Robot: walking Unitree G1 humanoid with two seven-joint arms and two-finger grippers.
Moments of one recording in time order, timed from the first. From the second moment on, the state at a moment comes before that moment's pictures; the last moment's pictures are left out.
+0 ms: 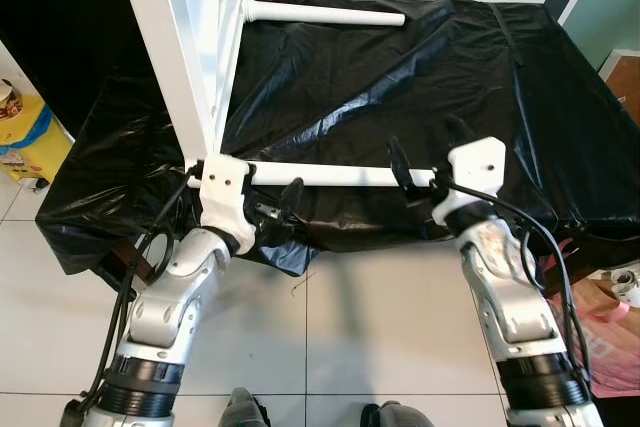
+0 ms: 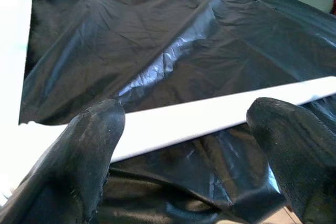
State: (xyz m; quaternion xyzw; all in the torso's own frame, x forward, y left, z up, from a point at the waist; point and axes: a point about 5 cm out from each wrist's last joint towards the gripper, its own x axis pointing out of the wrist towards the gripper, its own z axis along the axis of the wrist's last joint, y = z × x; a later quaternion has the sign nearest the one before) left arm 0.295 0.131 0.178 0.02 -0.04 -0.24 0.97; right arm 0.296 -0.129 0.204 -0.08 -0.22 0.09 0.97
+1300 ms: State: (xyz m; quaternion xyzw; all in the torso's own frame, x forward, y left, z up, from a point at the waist) left arm 0.276 0.127 0.158 0.01 -0.08 -0.18 0.98; right arm 0.286 -0.130 0.139 -0.03 -0.12 0.05 0.99
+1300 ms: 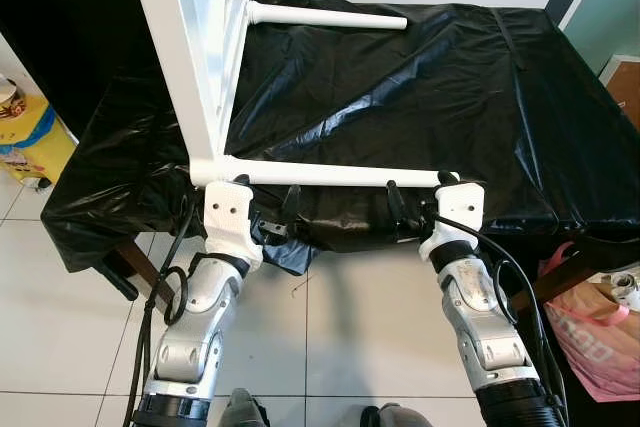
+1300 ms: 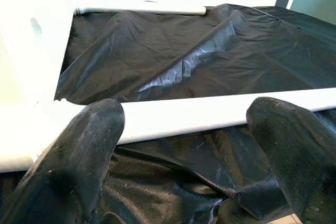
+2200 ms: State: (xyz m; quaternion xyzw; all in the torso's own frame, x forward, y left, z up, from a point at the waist) left arm 0.268 0.132 0.148 0.00 -0.07 -0.17 0.98; right arm 0.279 -0.132 0.125 -0.03 -0.10 0.05 0.99
